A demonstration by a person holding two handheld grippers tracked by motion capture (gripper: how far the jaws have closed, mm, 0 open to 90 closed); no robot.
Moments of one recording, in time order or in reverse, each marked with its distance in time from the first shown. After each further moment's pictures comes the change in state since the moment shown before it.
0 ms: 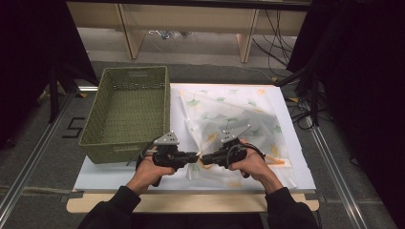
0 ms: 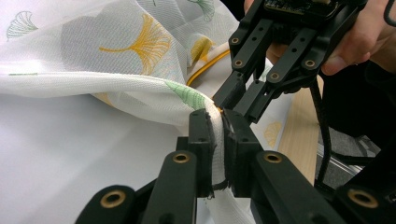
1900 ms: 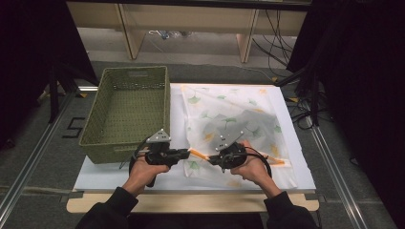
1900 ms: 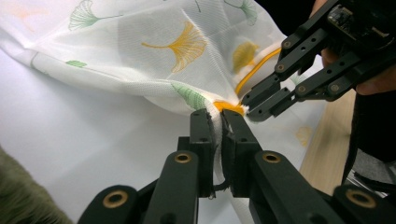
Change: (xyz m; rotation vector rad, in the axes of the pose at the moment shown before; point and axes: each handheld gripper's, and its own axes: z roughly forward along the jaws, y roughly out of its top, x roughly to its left) left arm 0.008 -0.005 -0.017 -0.013 0.130 -0.076; right arm 0.020 0.001 0.000 0.235 -0.327 -0.134
